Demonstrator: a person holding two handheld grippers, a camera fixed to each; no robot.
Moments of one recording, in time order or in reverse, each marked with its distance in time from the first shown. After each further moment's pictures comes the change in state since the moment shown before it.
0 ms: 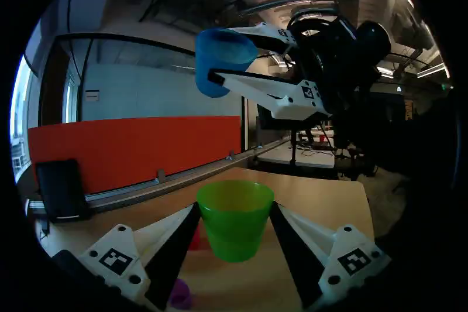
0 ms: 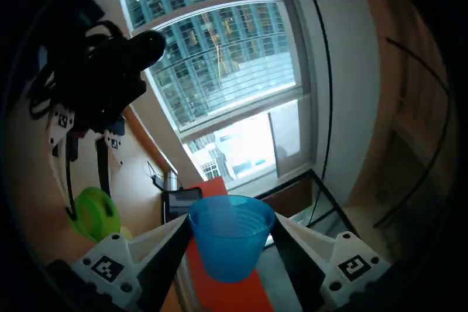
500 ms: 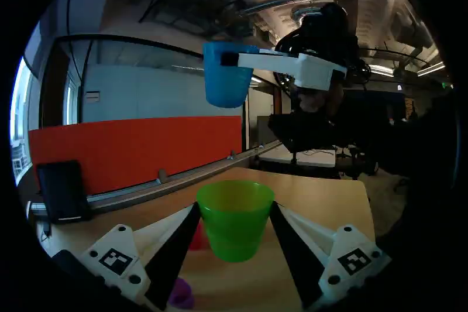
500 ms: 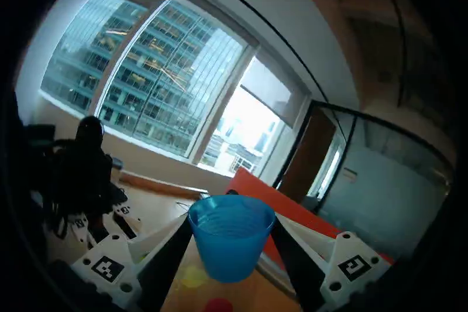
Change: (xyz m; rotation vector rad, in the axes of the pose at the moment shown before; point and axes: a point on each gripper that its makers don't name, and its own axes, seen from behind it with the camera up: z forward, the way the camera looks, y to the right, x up) left arm 0.002 -0.001 -0.004 0.006 -0.003 0.007; right arm 0.015 -0.019 -0.016 0.053 -0.046 0.701
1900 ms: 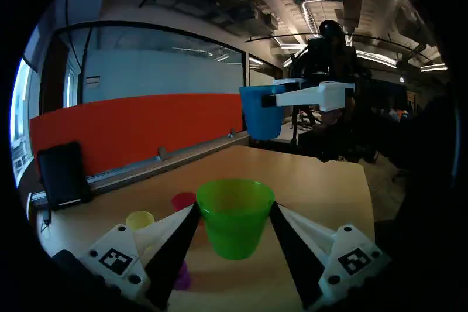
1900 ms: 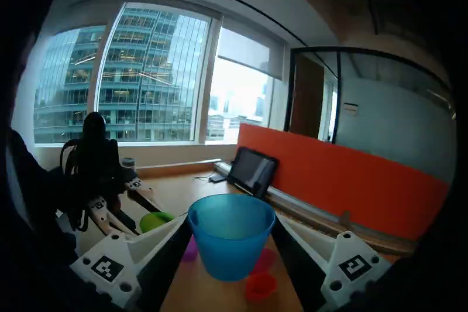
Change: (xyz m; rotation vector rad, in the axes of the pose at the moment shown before) left arm -0.049 0.004 -0.012 0.003 -0.121 -0.009; right arm -0.115 -0.022 -0.061 0.005 -0.160 0.290
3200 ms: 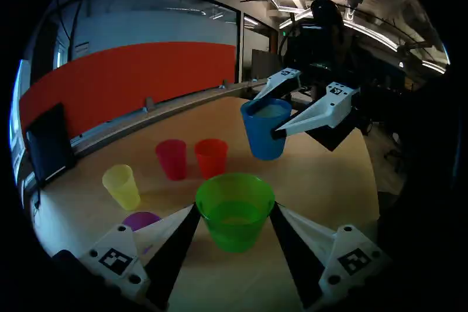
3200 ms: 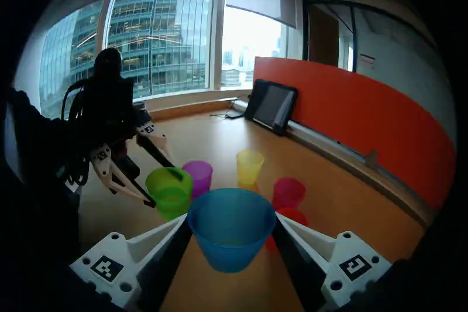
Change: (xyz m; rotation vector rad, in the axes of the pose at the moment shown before) left arm -0.093 0.006 0.027 -0.061 -0.263 -0.020; right arm -0.161 -0.012 0.008 0.118 -0.297 0.036
